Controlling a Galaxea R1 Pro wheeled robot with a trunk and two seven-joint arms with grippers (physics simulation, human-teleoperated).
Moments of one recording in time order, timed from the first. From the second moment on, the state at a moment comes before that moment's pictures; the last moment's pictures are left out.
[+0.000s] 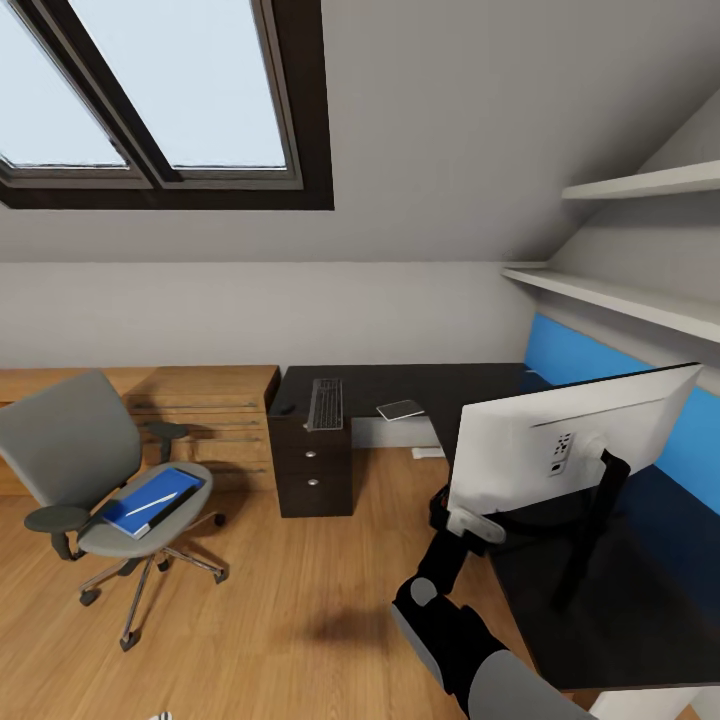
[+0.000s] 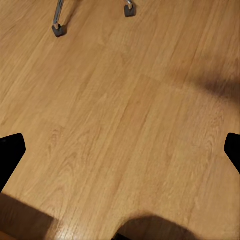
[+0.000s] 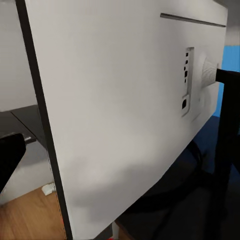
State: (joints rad) left arm -0.07 0.00 0.42 -0.70 0.00 0.00 0.02; right arm -0.61 0.17 0.51 -0.57 -0.10 -0.52 -1.12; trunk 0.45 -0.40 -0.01
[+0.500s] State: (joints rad) left arm -0.07 0.00 0.42 -0.70 0.00 0.00 0.02; right arm -0.61 0.17 0.50 -0.57 -0.10 -0.52 -1.09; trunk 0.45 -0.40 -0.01
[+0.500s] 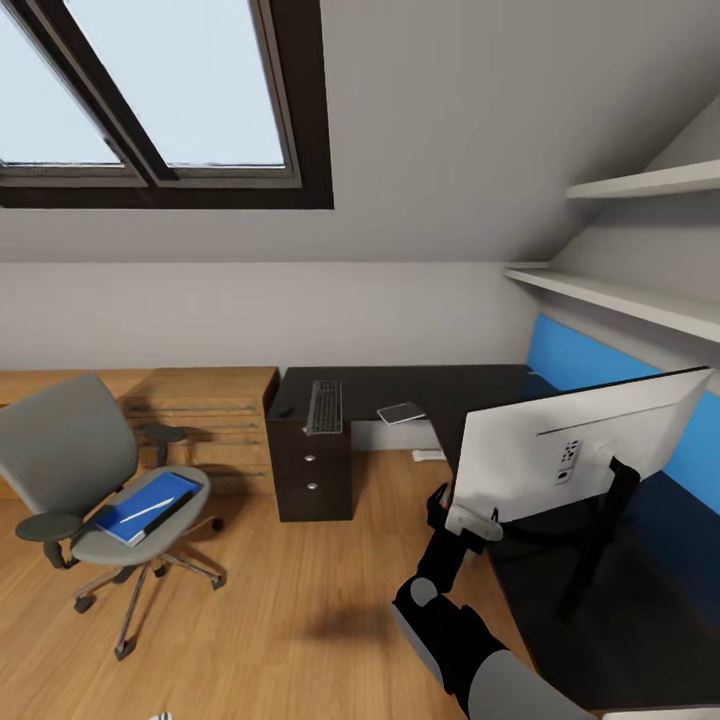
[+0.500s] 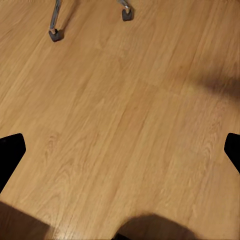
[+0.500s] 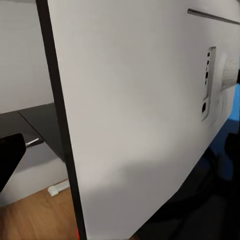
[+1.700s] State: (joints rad) left arm -0.07 0.00 0.38 -0.70 0.00 0.00 0.02; right arm -0.61 0.17 0.49 -0.57 -0.10 -0.52 -1.12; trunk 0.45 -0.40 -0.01
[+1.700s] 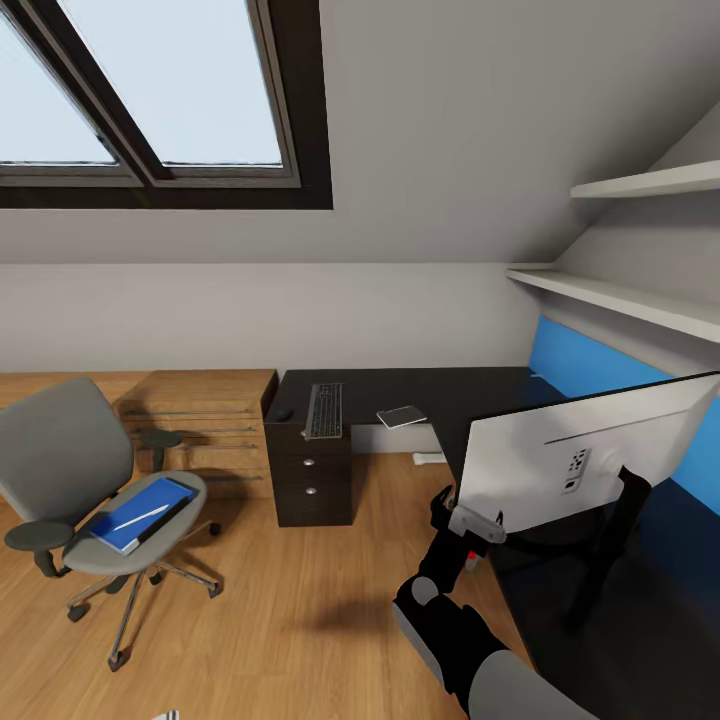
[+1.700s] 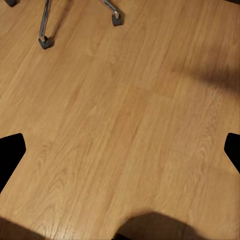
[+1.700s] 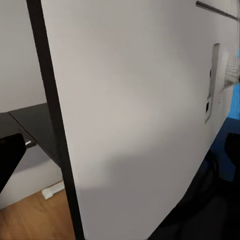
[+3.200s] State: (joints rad) left arm -0.07 0.00 0.38 -0.70 0.00 0.00 0.02; right arm -0.61 0.17 0.46 -0.57 -0.10 -0.51 -1.18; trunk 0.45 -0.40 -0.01
